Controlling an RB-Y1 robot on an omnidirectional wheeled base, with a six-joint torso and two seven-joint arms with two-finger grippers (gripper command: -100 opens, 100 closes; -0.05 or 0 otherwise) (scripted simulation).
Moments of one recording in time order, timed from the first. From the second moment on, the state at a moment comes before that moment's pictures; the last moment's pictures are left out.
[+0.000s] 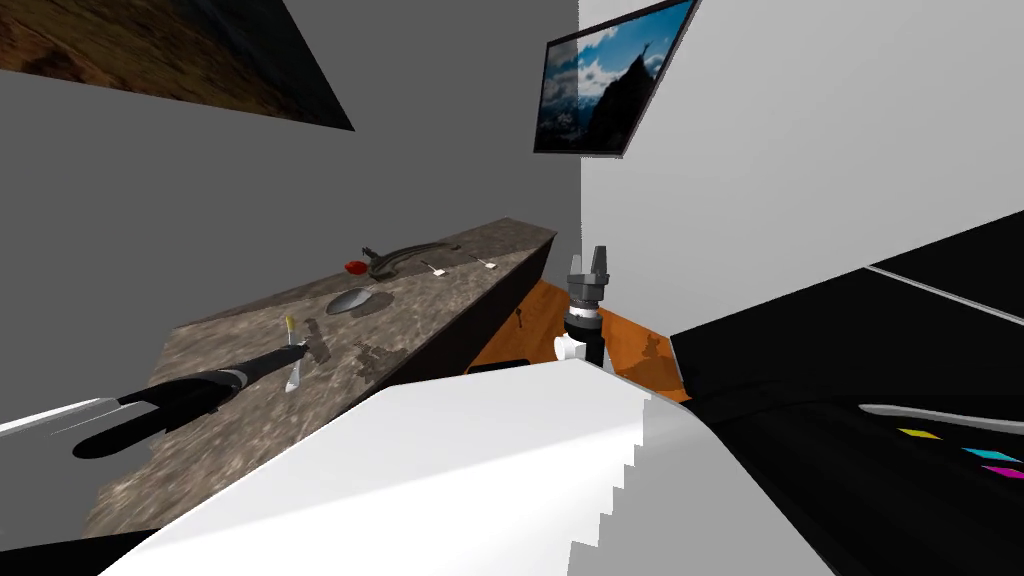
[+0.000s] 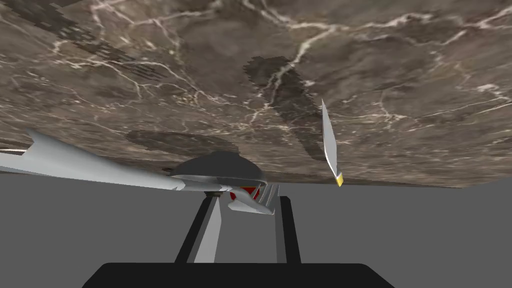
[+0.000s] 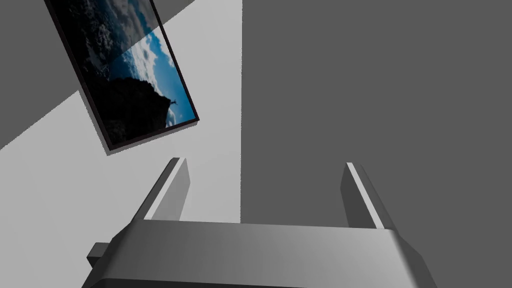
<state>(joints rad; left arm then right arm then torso) 0.69 1.47 -0.06 -1.48 -0.06 0.04 0.28 0.48 0.02 0.07 -2.31 0.06 -0.57 0.06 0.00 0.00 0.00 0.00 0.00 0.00</state>
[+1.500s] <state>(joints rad) 0.67 1.58 -0.05 -1.28 0.15 0.08 0.50 0.48 0.02 0.07 -2.31 0.06 -0.57 0.06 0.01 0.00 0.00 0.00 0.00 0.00</state>
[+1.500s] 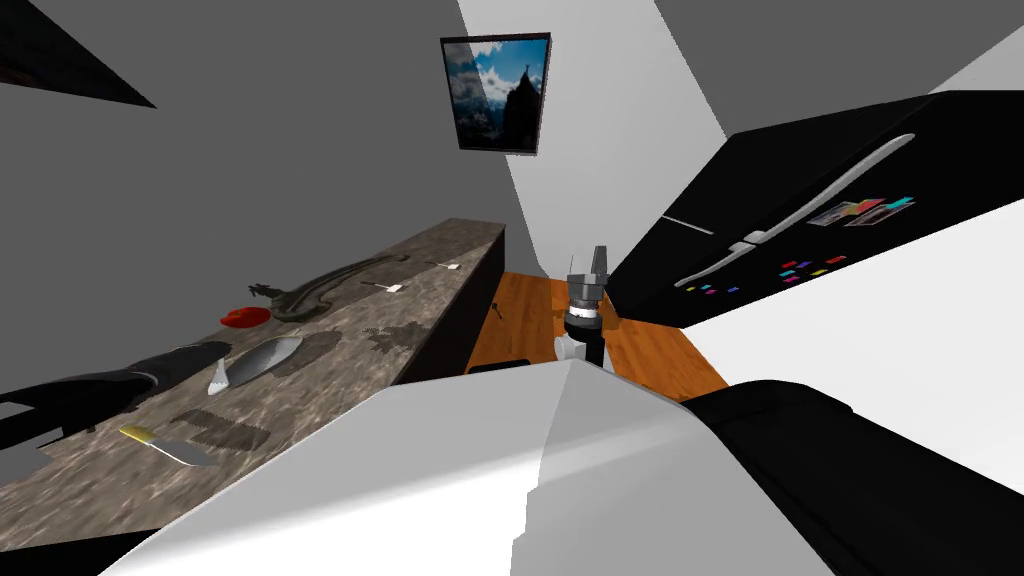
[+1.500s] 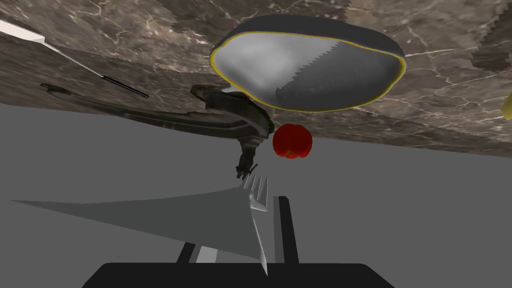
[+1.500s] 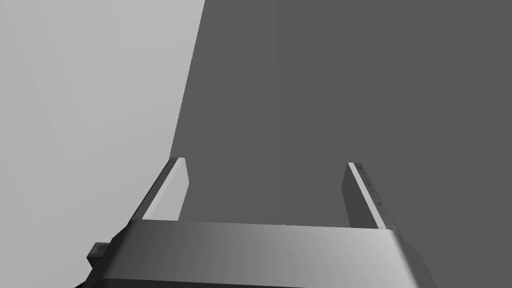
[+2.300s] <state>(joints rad) 0.73 1.57 -0.18 -1.19 0.25 0.06 0.59 0.48 0.02 0.07 -2.31 0.06 -0.57 0.06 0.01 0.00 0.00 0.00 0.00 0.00</state>
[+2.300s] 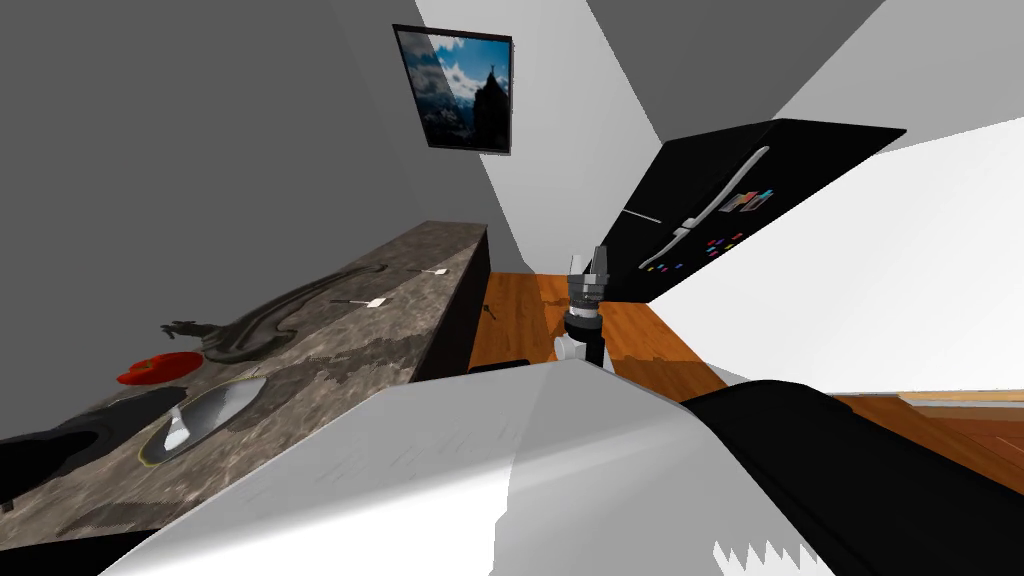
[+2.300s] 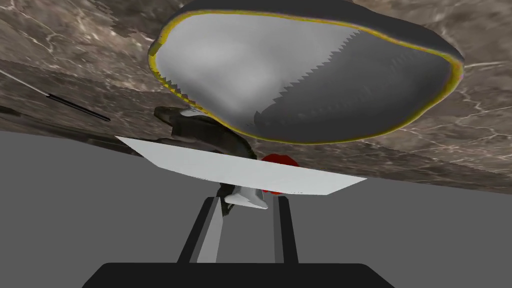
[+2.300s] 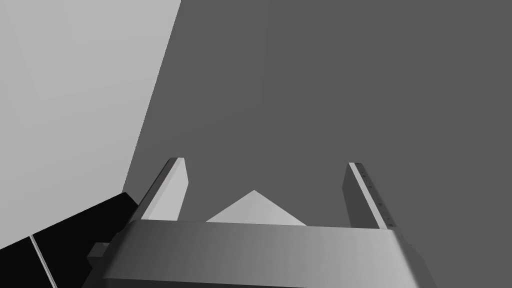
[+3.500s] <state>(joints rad) 0.79 1.64 -0.17 -1.24 0.29 0.09 0.64 0.48 0.02 0.07 -2.31 0.06 -0.57 0.06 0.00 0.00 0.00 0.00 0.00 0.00</state>
